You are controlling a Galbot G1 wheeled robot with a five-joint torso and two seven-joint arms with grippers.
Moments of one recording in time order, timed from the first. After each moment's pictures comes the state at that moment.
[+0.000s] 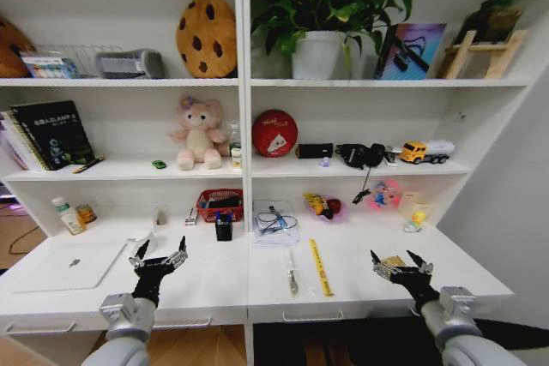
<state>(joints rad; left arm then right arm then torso) 1.68 -1.29 -0.67 -2.36 -0.34 0.22 -0.22 -1.77 1.20 0.91 2.33 0.42 -0.40 0.07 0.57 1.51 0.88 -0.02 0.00</state>
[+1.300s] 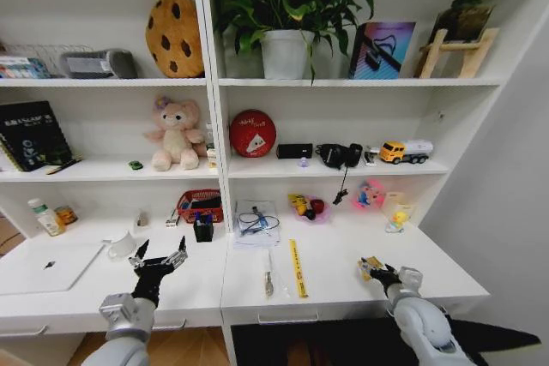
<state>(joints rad) 1.68 -1.29 -0.67 -2.36 -0.34 0.22 -0.22 -1.42 1.16 0.70 1.89 0.63 -0.53 0.30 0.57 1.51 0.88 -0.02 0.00</state>
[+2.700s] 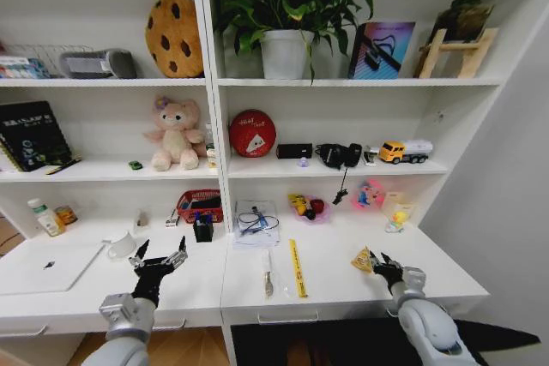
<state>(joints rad) 1.68 -1.29 -0.67 -2.36 -0.34 0.22 -0.22 -1.39 1.13 0.72 1.83 0.49 -0.41 0.14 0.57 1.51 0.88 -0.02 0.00</state>
